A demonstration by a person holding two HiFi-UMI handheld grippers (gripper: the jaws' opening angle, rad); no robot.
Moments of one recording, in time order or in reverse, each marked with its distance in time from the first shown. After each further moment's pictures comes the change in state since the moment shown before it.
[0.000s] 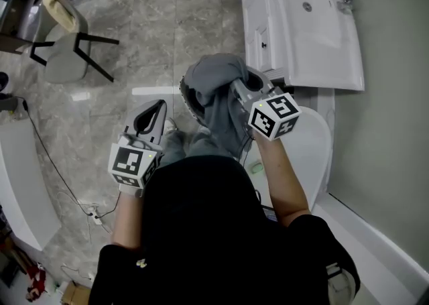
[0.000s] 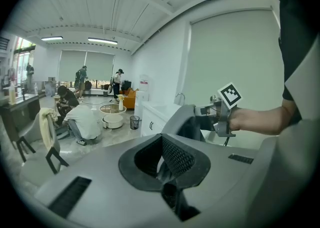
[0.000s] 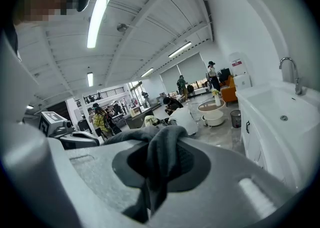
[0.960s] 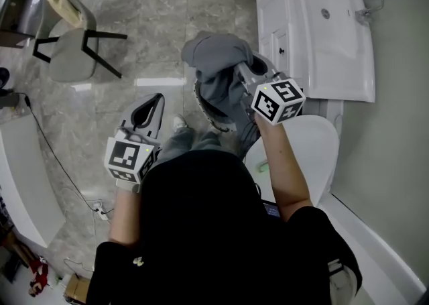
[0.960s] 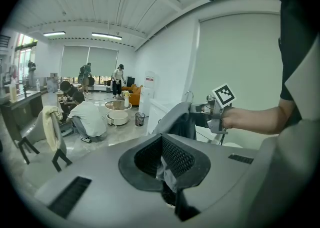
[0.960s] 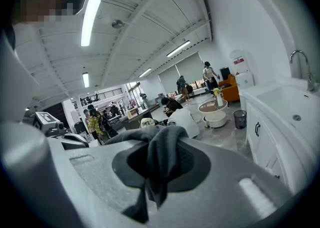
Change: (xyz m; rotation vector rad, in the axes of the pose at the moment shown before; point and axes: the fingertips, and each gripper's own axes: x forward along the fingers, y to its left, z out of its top) left arm 0.006 0.121 0.003 -0.031 0.043 0.014; right arm 0.130 -0.008 0.027 0.014 -0.012 -0.010
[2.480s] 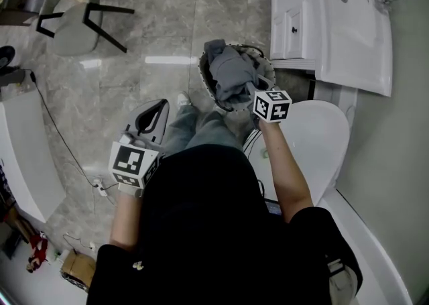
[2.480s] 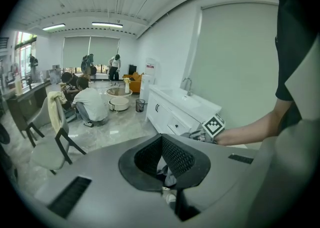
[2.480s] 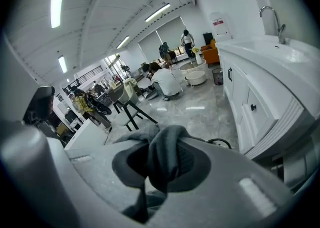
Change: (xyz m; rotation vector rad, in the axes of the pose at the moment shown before) left arm -0.019 -0.077 -0.080 -0.035 0.139 0.024; right arm -0.075 -0.078 -0.271 0.152 0.395 -0.139
